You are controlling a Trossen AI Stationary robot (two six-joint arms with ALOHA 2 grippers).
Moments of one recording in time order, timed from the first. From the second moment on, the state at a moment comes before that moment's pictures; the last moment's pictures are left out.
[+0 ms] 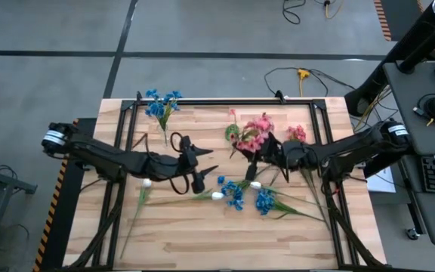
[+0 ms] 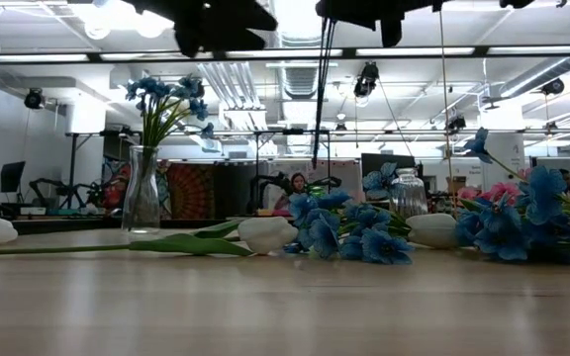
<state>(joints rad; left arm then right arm) -0.25 1.32 0.82 0.22 -0.59 -0.06 0.13 1.31 0.80 0.51 0.48 -0.04</state>
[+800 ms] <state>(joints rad) -0.25 1.11 0.82 -0.14 -0.71 -0.17 -0.28 1.42 1.06 0.24 0.26 -0.01</state>
